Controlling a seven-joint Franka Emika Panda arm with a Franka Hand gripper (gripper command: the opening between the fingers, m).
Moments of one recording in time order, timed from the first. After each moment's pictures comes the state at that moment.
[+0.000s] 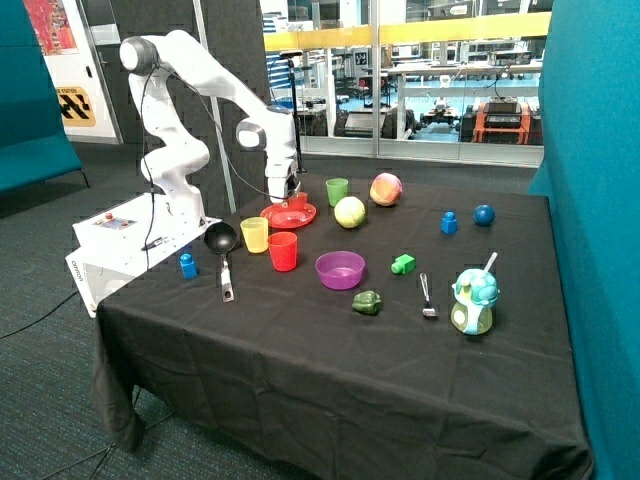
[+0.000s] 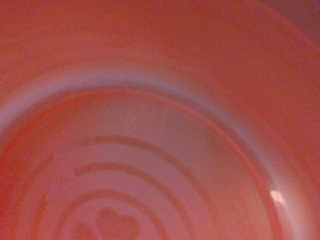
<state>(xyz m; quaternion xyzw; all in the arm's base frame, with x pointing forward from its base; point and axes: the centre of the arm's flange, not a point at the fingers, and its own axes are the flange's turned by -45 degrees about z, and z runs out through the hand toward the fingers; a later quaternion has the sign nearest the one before) 0.414 0.017 0.331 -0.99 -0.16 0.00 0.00</state>
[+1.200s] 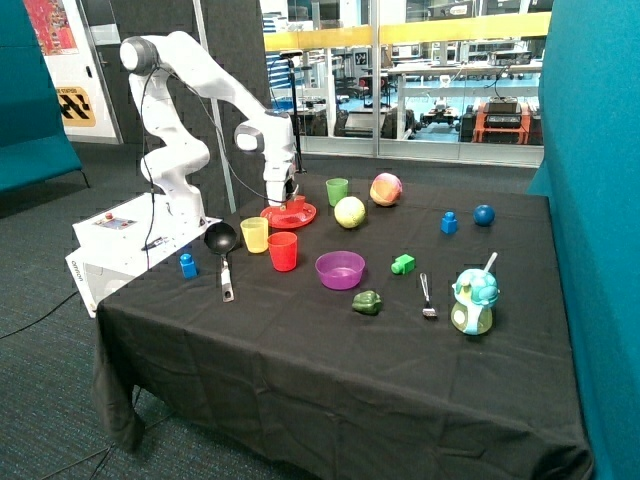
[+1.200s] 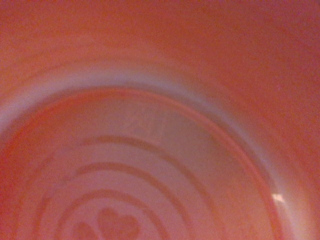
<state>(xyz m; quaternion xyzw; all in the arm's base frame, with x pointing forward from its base) 0.409 0.012 0.324 -0.99 -0.17 0.00 0.00</state>
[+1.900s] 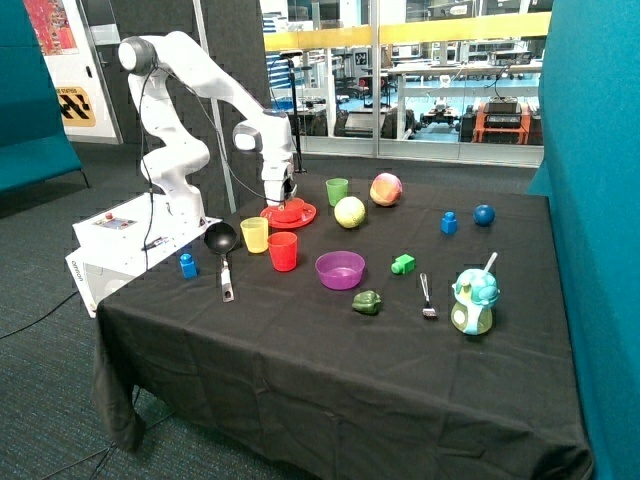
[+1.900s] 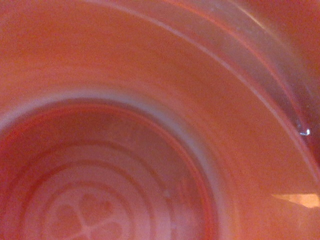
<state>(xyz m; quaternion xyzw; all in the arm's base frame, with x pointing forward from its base) 0.404 0.012 0.325 -0.99 -0.17 0.00 0.00</state>
